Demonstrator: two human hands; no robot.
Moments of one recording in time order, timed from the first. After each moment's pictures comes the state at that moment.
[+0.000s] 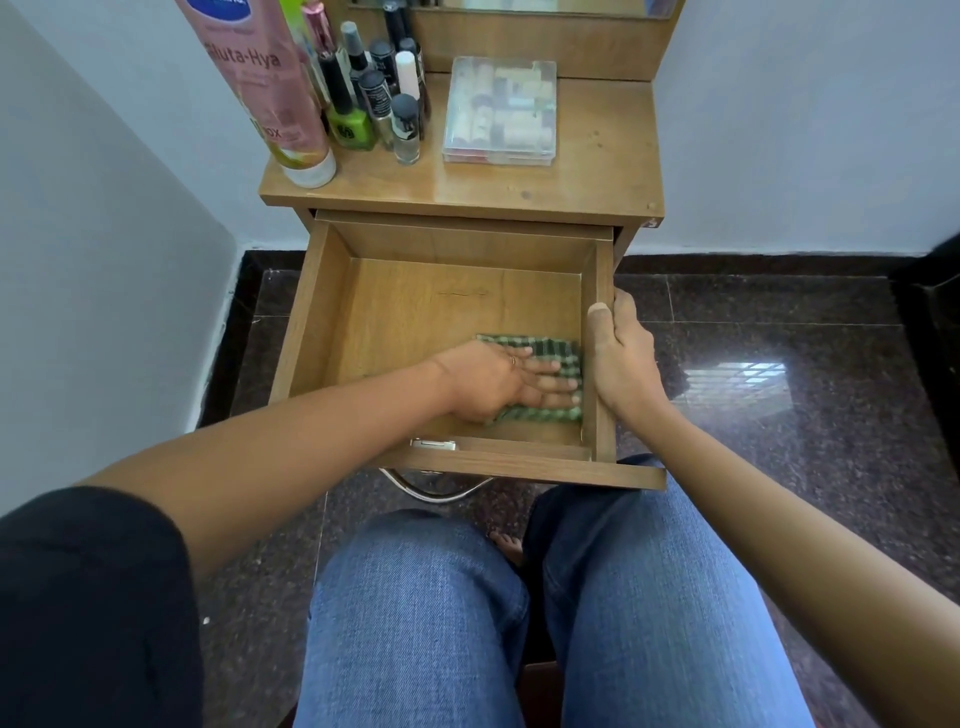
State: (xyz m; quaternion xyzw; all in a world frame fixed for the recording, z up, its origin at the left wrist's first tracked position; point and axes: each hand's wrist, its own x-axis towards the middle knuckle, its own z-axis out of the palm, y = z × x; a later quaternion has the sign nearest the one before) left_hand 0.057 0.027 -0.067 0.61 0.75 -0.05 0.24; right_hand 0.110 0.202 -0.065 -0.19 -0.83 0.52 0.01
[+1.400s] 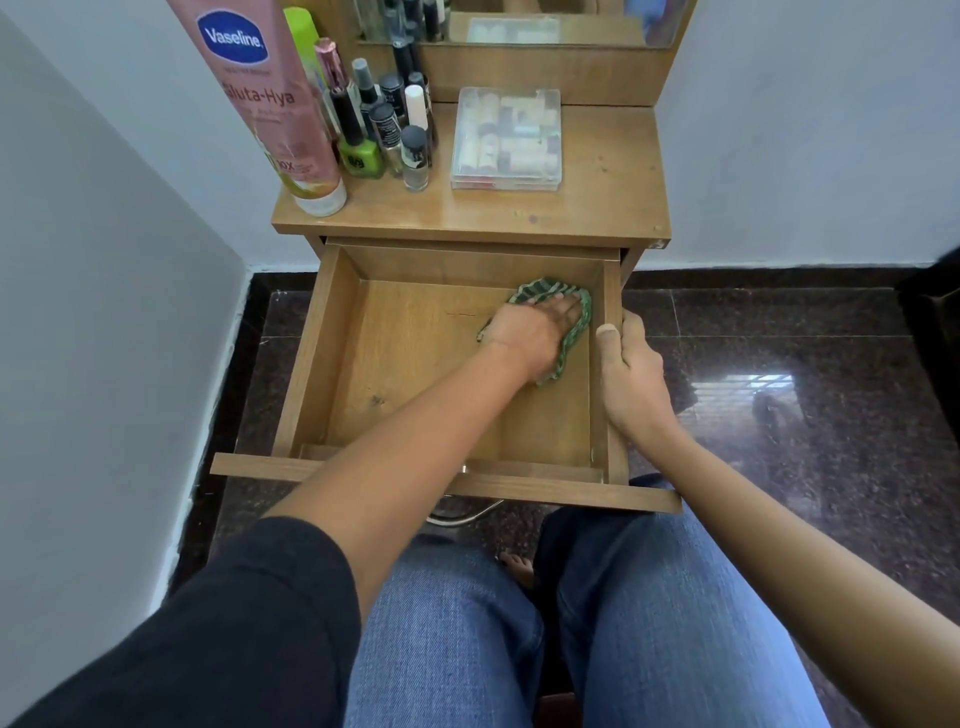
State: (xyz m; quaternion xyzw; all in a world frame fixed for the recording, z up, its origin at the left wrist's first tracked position) left_hand 0.020 0.085 -0.074 0.36 0.92 -0.06 0.15; right_hand 0.111 0.200 -0.067 -0.20 -0.84 0.50 0.00
